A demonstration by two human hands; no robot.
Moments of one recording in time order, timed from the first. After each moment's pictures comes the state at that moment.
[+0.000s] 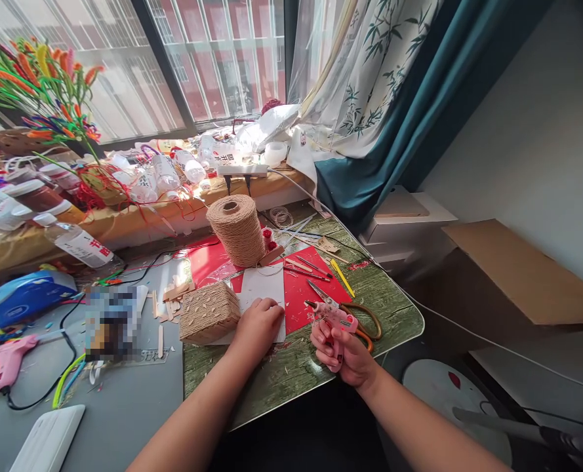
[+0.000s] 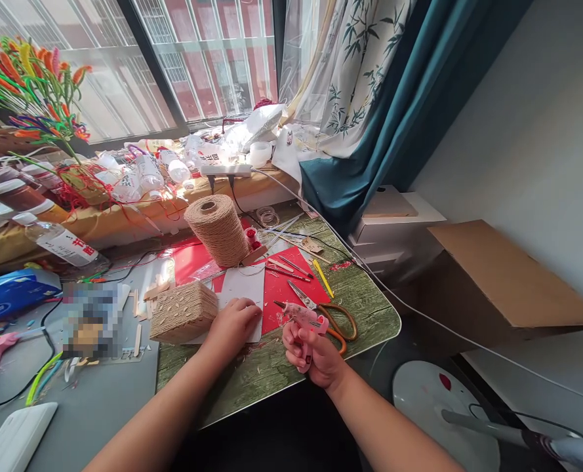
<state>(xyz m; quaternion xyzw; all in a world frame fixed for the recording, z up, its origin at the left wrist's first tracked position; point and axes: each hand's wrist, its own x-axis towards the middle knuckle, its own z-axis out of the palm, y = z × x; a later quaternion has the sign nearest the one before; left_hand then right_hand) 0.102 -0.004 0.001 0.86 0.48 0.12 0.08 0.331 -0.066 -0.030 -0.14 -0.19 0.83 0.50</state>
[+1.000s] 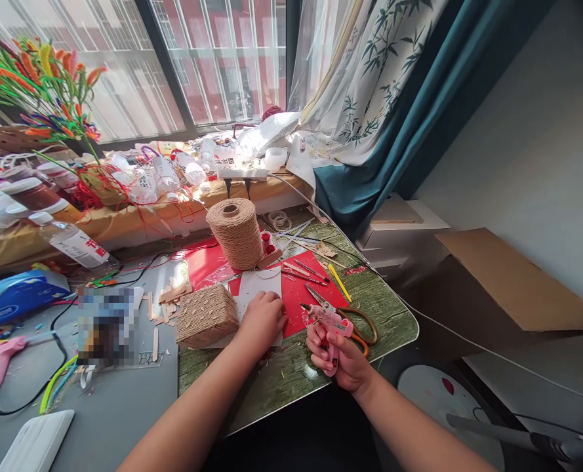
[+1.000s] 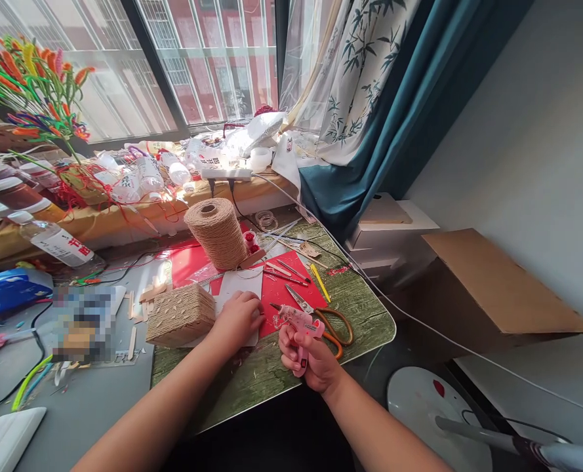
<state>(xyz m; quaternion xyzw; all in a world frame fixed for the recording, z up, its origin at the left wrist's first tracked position) 0.122 0.016 0.009 0.86 0.48 0.12 0.07 0.330 -0.066 -0.029 -0.14 -0.21 0.83 0.50</state>
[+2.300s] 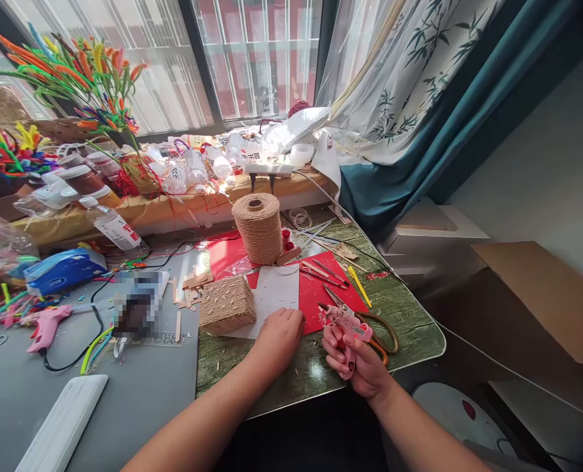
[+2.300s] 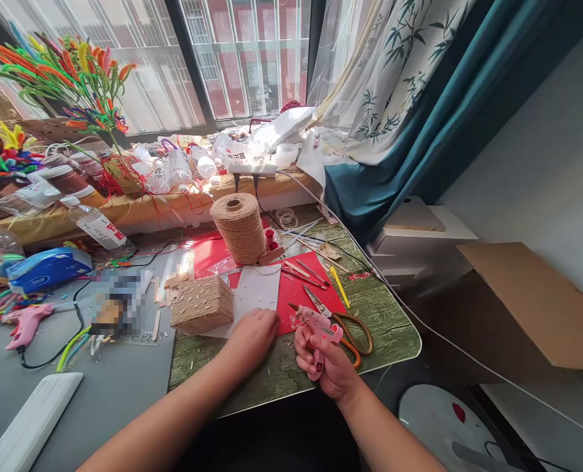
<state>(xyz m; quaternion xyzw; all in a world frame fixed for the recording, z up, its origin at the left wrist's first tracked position) 0.121 -0.029 0.001 0.85 0.51 0.12 0.11 0.327 -0.068 -0.025 -0.17 -0.20 0.83 0.49</state>
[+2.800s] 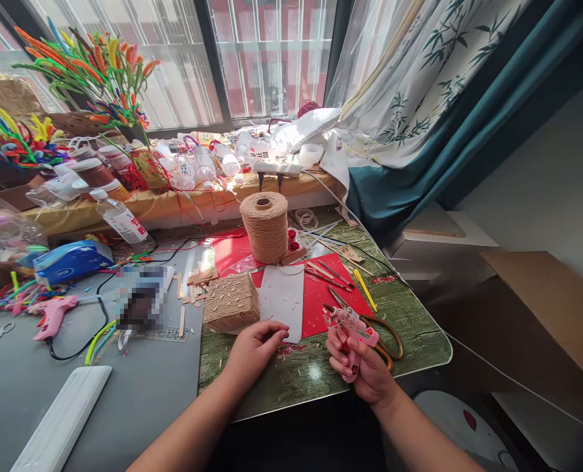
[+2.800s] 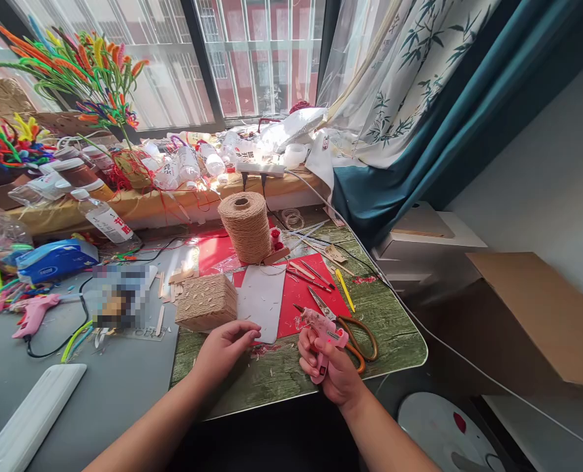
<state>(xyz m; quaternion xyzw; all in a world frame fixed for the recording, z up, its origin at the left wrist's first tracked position) 0.067 -0.058 0.003 0.57 0.57 0.36 0.48 0.325 -0.068 -0.028 -0.20 -0.20 0.82 0.50</state>
